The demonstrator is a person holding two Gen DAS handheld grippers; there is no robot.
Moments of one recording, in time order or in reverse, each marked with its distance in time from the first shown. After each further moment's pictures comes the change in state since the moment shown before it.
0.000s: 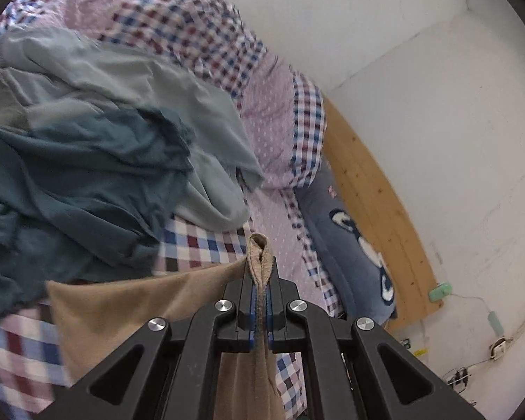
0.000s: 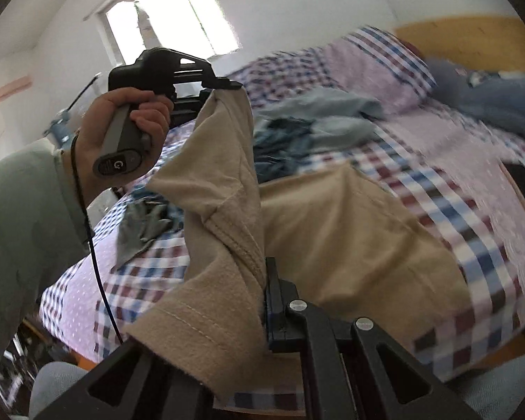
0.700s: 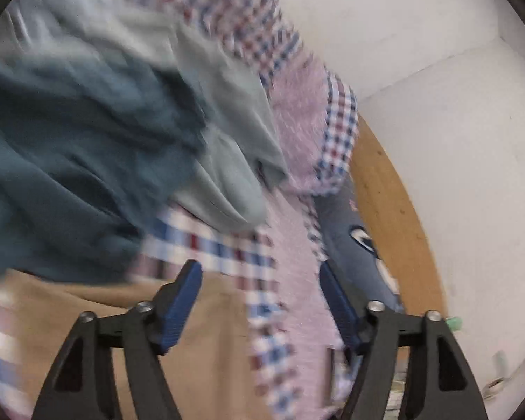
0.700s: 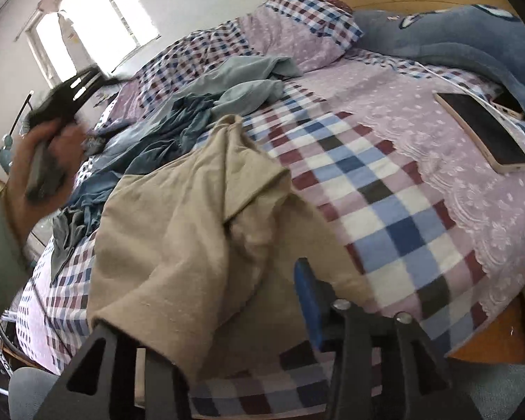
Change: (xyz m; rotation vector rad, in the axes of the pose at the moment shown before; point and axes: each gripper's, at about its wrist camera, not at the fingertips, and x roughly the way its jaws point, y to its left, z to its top) left arm 0.051 0.040 -0.009 -0.085 -0.085 0.073; right arm 0.021 -0.123 -0.008 0.141 0.100 -0.154
